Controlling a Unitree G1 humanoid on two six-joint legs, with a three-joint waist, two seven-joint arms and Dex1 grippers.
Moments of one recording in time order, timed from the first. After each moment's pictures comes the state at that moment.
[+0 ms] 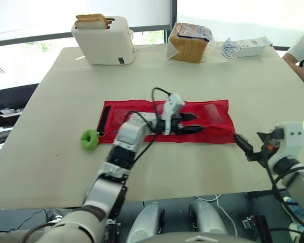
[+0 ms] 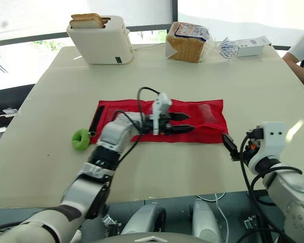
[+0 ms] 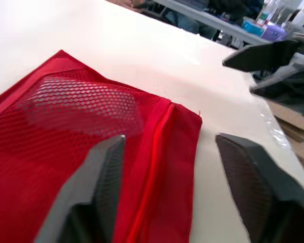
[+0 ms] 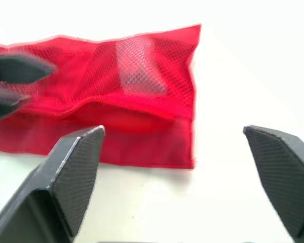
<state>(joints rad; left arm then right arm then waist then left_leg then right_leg) -0.66 0.32 -0.16 0.18 -0.36 0.58 -1.14 -0.14 -0.30 -0.65 -0.90 0.77 1.47 0.14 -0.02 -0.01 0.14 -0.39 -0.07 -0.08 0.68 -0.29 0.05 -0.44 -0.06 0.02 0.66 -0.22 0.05</state>
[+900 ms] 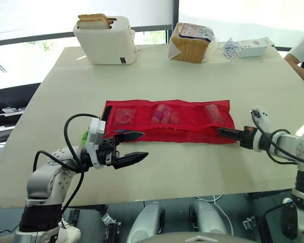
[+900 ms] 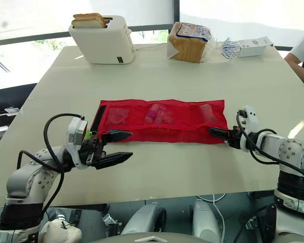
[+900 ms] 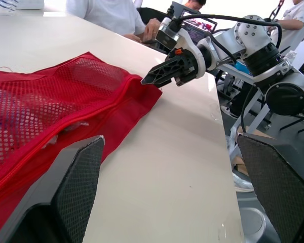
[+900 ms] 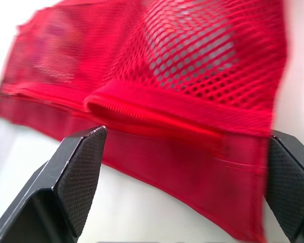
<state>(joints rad) -0.08 0.65 0.21 -0.22 -0.71 0.55 -1.25 -0.42 -0.48 -0.38 -0.15 0.77 1.43 0.43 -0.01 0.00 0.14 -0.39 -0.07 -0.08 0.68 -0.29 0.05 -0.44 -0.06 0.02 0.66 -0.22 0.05</state>
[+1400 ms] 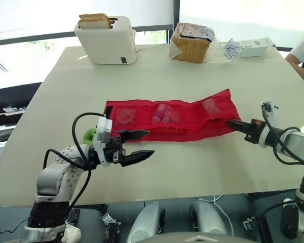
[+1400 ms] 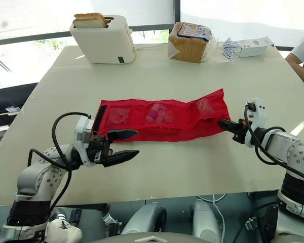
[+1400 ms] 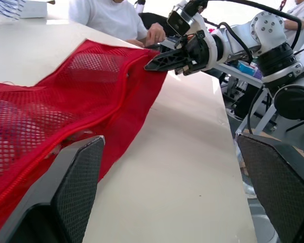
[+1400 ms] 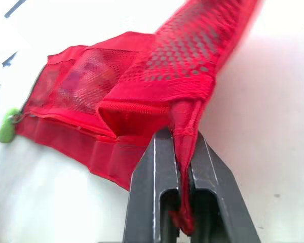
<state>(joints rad) -0.12 0.61 0.14 -0.23 -0.71 0.51 -1.21 -0.41 -0.49 -0.49 -0.27 0.81 1.41 0.34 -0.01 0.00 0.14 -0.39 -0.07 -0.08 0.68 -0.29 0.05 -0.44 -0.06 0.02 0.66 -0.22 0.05</state>
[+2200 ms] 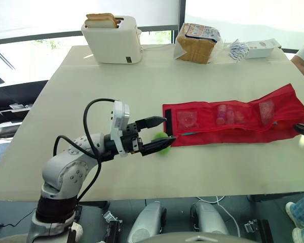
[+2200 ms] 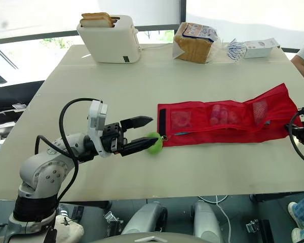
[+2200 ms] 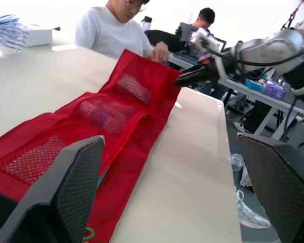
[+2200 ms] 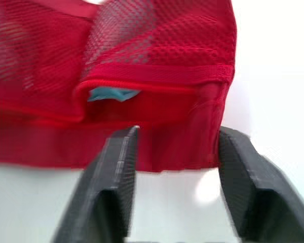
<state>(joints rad) -0.32 0.58 0.09 -0.38 -0.86 0.77 -0.83 -0.03 -1.00 -0.58 -0.33 0.50 1.09 0.53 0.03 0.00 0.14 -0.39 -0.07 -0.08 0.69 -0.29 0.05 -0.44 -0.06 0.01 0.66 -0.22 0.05</state>
